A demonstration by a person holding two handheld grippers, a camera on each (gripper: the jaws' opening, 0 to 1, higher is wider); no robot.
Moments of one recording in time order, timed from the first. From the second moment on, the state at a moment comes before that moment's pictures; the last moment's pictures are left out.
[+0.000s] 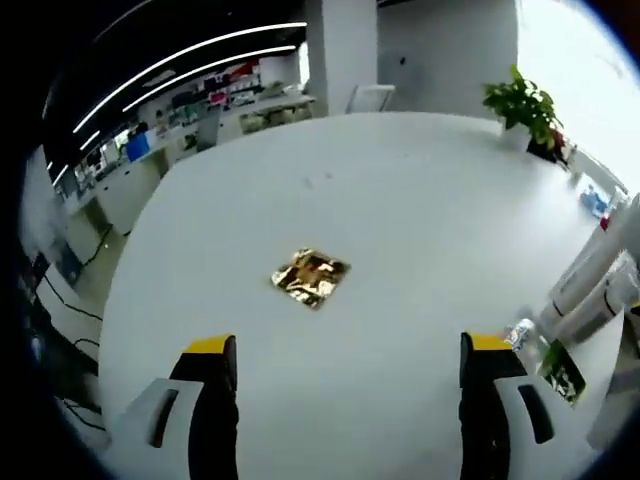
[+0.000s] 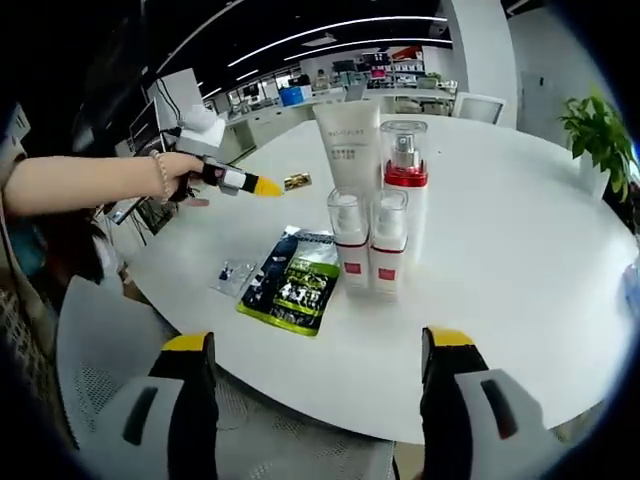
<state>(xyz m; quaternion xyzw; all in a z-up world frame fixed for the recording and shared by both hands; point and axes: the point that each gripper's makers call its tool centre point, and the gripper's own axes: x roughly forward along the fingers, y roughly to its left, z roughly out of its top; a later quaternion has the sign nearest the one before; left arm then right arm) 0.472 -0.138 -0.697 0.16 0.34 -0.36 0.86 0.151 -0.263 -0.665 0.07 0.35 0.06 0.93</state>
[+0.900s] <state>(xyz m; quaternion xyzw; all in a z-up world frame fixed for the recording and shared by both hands) 0.539 -0.164 -0.732 0.23 0.35 -0.42 0.80 0.151 -0.277 -0.667 0.09 0.35 0.02 0.93</state>
